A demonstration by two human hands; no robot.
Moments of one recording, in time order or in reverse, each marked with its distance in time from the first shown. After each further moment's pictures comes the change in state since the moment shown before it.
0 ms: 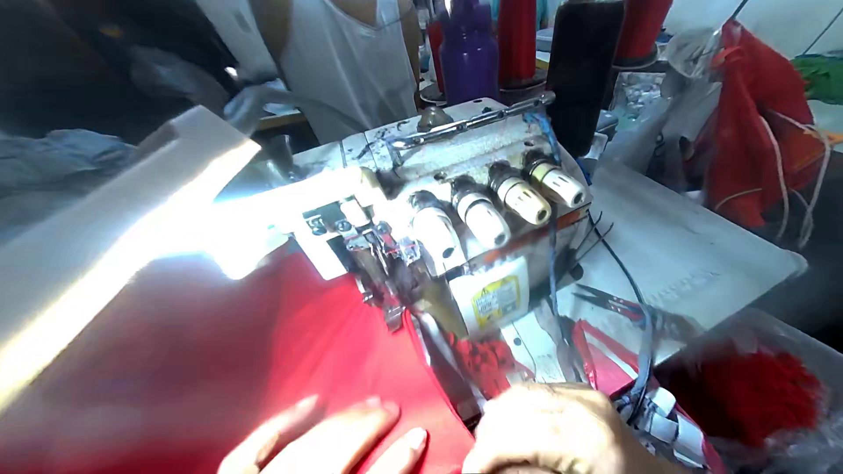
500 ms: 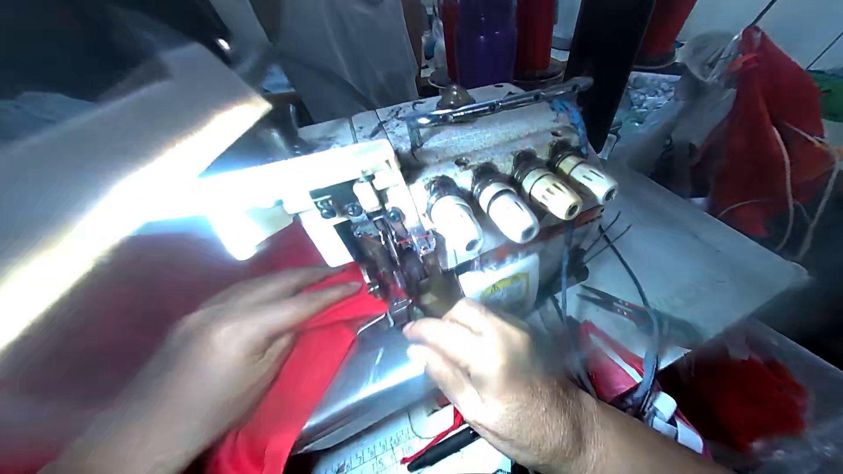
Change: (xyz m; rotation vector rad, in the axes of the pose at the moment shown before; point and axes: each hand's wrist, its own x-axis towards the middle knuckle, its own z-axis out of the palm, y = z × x) left_hand 0.027 -0.114 0.006 0.025 -0.034 -0.153; right_hand 0.047 0.037 0.037 -0.557 0.102 -0.033
